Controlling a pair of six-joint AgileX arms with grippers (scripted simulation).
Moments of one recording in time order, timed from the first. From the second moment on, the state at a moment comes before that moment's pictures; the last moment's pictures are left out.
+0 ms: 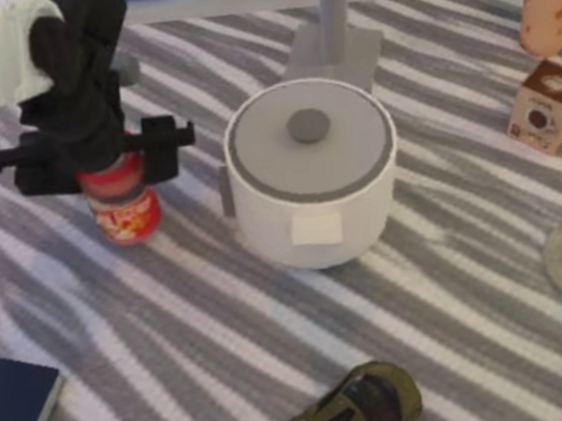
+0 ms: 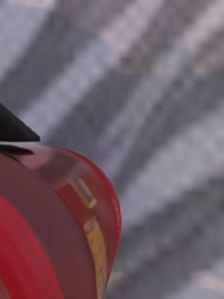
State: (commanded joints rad) left arm -0.32 1.97 1.42 -0.74 -0.08 -0.29; right arm 0.00 0.00 0.00 0.00 0.00 0.00
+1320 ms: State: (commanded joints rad) left arm -0.31 1.99 1.40 -0.70 -0.08 -0.29; right arm 0.00 0.00 0.00 0.00 0.00 0.00
